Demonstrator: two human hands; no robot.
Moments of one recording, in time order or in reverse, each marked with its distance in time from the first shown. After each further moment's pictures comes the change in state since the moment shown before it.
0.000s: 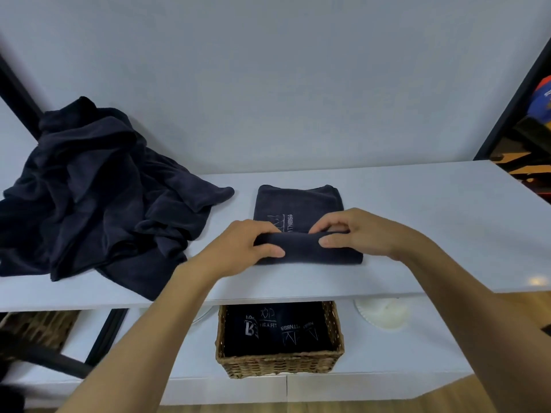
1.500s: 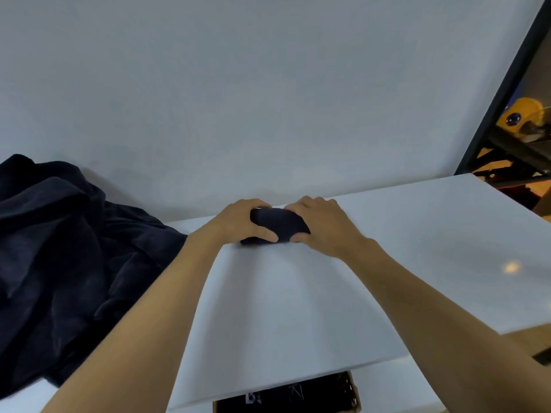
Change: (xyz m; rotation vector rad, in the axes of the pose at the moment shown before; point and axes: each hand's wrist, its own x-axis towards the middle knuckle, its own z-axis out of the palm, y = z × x) left_hand 0.148 -0.036 -0.054 -0.065 -0.083 -0.127; right_hand 0.122 0.018 -0.024 -0.816 0.547 -0.131
